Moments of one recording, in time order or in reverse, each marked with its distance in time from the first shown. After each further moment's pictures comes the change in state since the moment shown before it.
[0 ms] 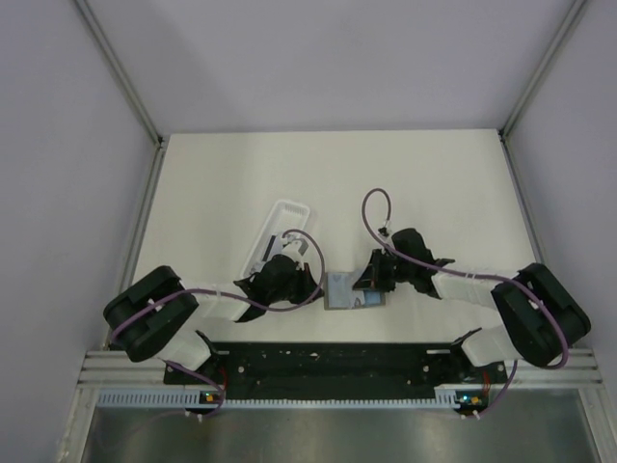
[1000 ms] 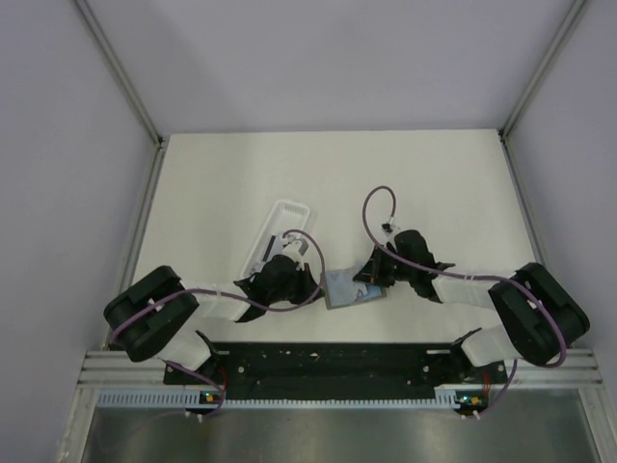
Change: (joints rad) left arm 0.000 0.001 0.000 0.001 0.000 0.000; right arm -0.002 0.030 -0.042 0.193 0.066 -0.029
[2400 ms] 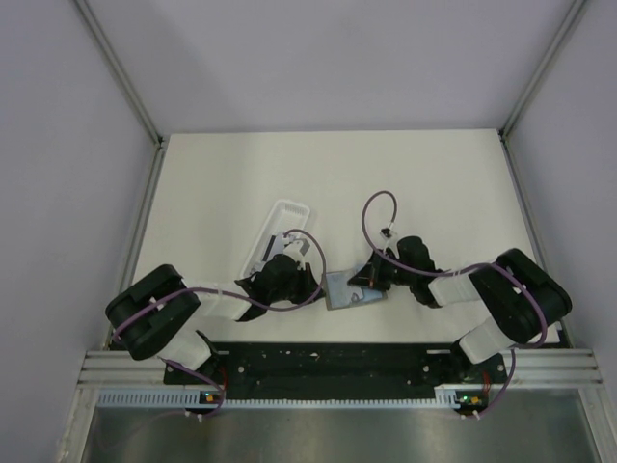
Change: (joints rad) left arm 0.000 0.014 0.007 0.008 0.019 0.000; right arm -0.012 0.114 -0.088 0.300 -0.118 0.097
